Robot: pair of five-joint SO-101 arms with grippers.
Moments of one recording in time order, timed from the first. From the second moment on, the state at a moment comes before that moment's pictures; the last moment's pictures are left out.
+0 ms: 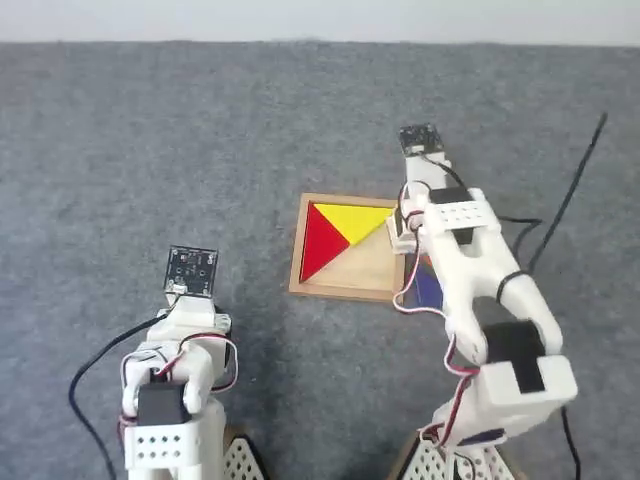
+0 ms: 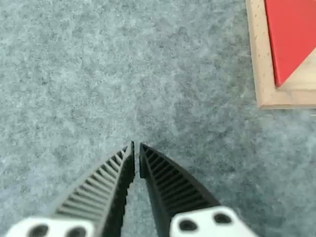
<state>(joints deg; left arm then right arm) -9.4 -103.1 97.2 72.0 -3.9 -12.2 7.3 25.3 50.2 2.2</state>
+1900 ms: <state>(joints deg) -9.4 -103.1 97.2 72.0 -3.9 -9.1 1.5 23.8 53.2 2.9</state>
